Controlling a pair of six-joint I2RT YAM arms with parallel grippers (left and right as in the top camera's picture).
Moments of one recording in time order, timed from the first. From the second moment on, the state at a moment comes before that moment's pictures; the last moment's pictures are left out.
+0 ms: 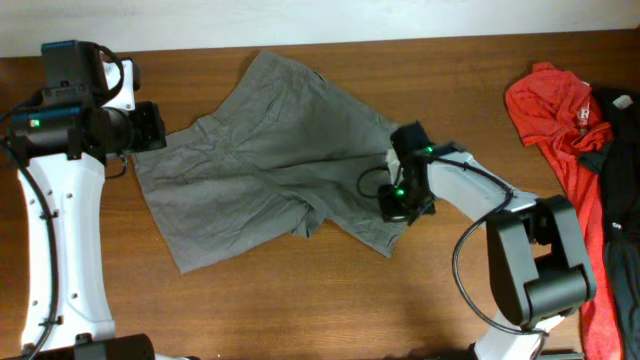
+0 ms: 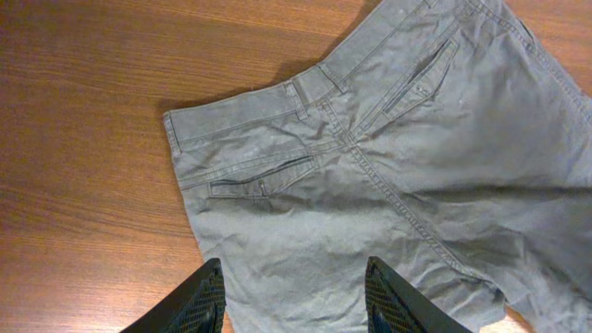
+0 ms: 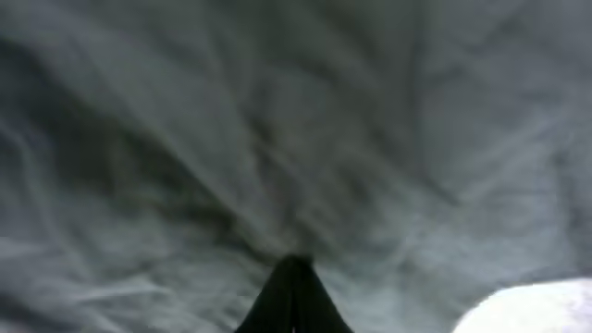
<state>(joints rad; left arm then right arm) 0.11 1.62 1.77 -1.18 0.08 -0.03 0.24 1.88 1.13 -0.74 -0.23 0.19</state>
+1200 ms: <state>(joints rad) 0.11 1.62 1.77 -1.16 0.08 -0.02 -0.21 1.99 1.70 -1.16 -0.65 0.09</state>
